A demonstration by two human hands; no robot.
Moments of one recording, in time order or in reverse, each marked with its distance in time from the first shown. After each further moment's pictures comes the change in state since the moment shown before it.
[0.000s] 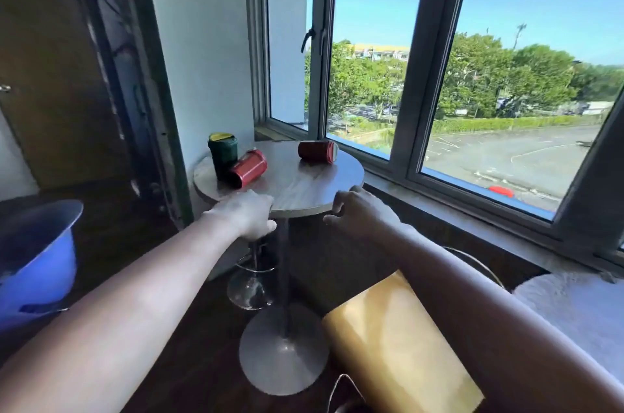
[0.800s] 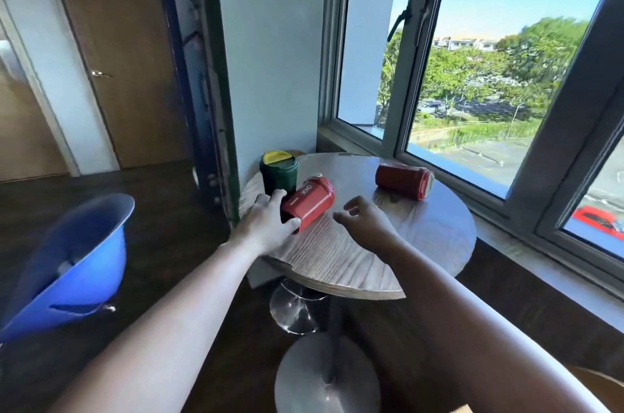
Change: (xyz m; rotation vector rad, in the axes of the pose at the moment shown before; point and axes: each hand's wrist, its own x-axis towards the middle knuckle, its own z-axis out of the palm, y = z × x) left_hand 0.207 -0.144 0.051 -0.502 0.262 -0.267; right_hand 0.289 -0.047 0.121 0.559 -0.084 0.100
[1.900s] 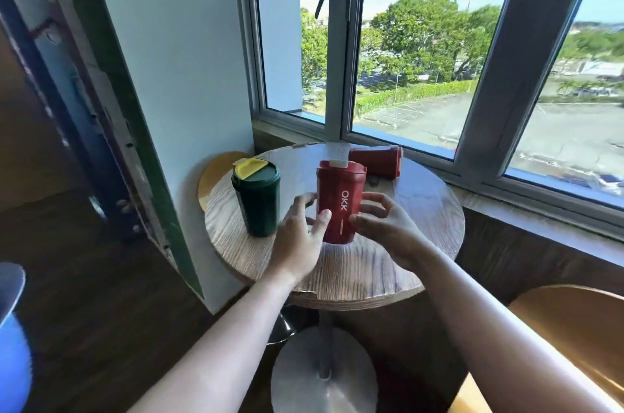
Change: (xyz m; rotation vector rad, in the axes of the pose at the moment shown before) left_hand 0.060 -0.010 0.057 -0.601 0.012 0.467; right_hand 0.016 0.040 0.028 0.826 0.135 0.076
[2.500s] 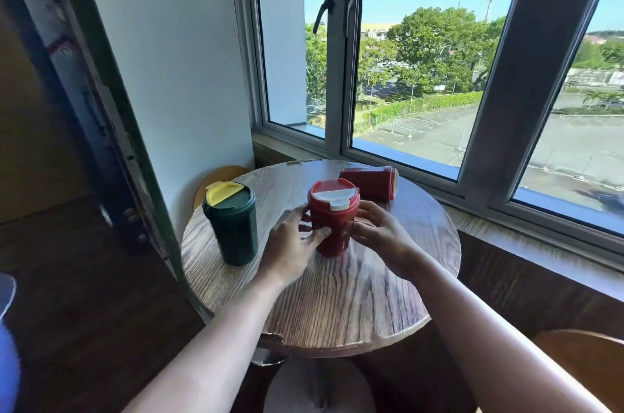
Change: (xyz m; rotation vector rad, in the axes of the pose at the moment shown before) left_hand 0.050 0.002 0.033 0.067 0.012 -0.023; right_hand 0.055 -0.006 -0.045 -0.059 -0.138 -0.079
